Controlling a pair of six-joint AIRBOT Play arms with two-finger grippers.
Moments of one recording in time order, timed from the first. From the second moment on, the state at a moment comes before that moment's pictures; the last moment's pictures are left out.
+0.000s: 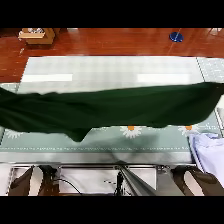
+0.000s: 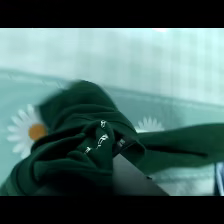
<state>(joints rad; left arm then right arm) 0.63 -0.62 1.22 0.79 -1.76 -1.46 -0.18 -0.75 1.35 -1.19 1.60 1.43</state>
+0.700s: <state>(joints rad) 0.18 -0.83 0.74 0.81 -1.19 -1.41 -0.15 -1.07 1.13 -1.13 1.28 1.30</state>
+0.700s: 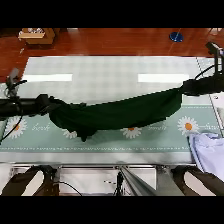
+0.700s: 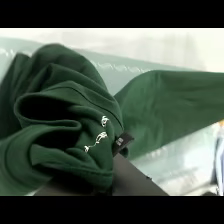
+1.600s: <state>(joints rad) 0.14 -1.17 0.73 0.80 -0.78 -1.24 -0.15 -1.36 1.12 -1.03 0.92 1.27</state>
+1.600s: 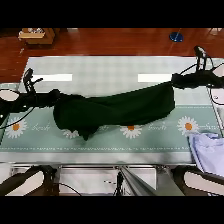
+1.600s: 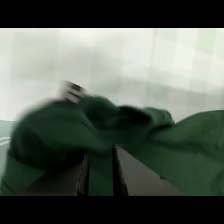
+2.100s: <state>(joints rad) 0.15 -1.21 0.73 0.81 -0.80 -1.22 -0.15 -1.44 1.12 -0.98 0.89 1.27</state>
